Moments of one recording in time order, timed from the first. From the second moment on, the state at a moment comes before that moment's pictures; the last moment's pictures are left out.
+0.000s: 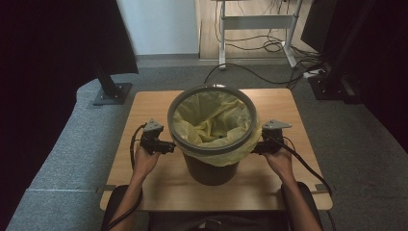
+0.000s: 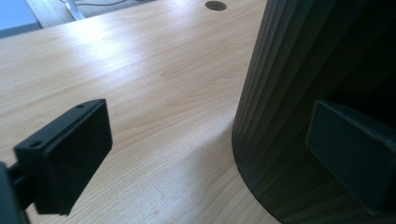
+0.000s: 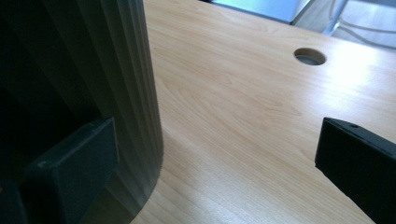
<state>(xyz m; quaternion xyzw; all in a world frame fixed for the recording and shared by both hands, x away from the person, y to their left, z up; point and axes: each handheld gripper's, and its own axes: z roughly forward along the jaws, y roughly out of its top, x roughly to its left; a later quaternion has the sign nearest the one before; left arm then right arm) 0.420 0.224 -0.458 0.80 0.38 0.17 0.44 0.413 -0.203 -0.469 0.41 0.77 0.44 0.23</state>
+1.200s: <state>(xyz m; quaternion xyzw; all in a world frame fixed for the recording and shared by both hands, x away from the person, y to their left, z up) 0.427 0.256 -0.544 0.84 0.43 0.14 0.29 0.408 -0.283 -0.557 0.45 0.80 0.34 0.19</state>
